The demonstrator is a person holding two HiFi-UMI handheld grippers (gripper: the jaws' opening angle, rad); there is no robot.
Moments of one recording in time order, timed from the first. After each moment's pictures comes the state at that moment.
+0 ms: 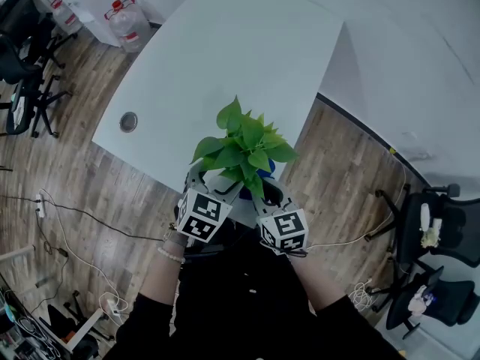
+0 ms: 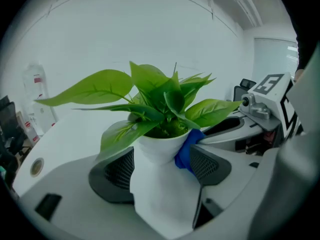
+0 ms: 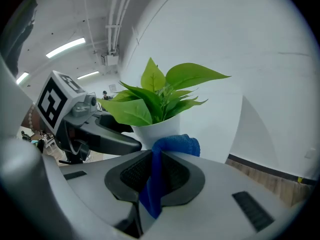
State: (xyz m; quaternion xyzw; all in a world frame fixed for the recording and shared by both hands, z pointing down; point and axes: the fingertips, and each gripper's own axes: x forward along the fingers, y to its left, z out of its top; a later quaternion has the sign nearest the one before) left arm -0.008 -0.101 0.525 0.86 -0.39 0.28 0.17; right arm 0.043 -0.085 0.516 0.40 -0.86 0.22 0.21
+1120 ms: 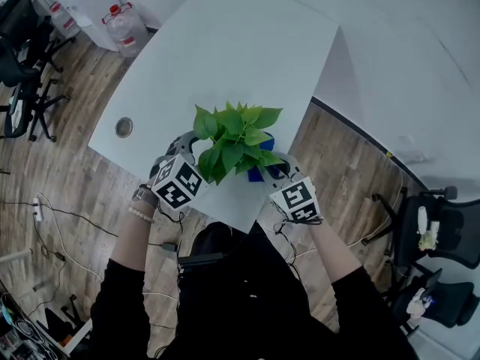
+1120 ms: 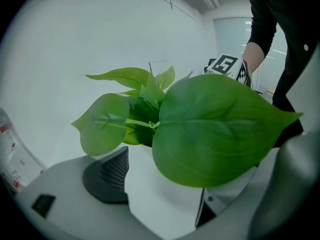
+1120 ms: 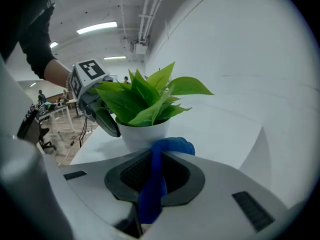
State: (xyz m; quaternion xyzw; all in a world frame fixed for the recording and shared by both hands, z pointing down) left arm -0.021 -0.156 0.519 0.90 -0.24 0.35 0.03; right arm 0.064 -0.156 0.513 0.31 -0.90 0.09 0.28
